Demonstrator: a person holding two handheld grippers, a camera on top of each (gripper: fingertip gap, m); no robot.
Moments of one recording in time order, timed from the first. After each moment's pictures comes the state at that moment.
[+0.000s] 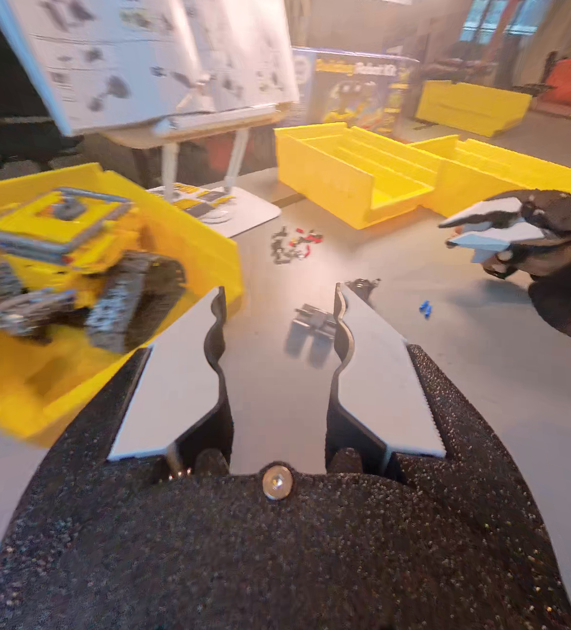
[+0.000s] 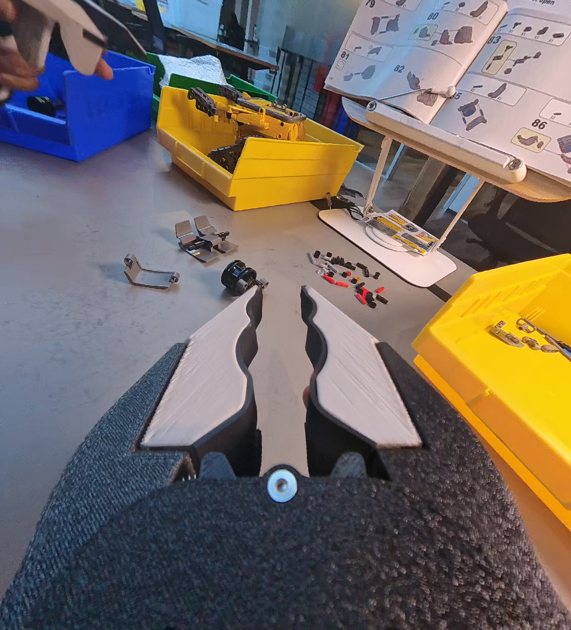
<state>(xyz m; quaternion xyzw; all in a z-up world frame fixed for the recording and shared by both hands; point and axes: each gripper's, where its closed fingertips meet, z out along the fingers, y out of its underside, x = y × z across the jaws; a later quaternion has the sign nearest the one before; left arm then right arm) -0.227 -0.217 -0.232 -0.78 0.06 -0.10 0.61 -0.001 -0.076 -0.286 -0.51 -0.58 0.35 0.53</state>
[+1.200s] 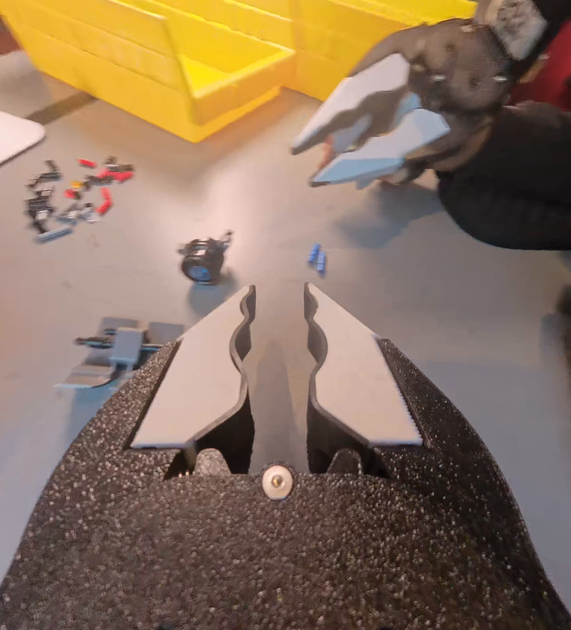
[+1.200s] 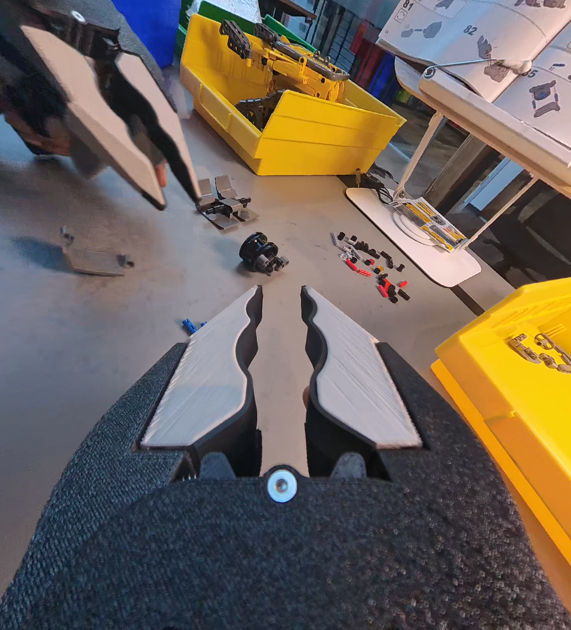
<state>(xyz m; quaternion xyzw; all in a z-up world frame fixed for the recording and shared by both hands) -0.072 -0.161 -0.327 -0.82 0.22 -0.19 0.49 -0.011 -0.088 -0.311 -0.49 -0.64 0.31 0.51</state>
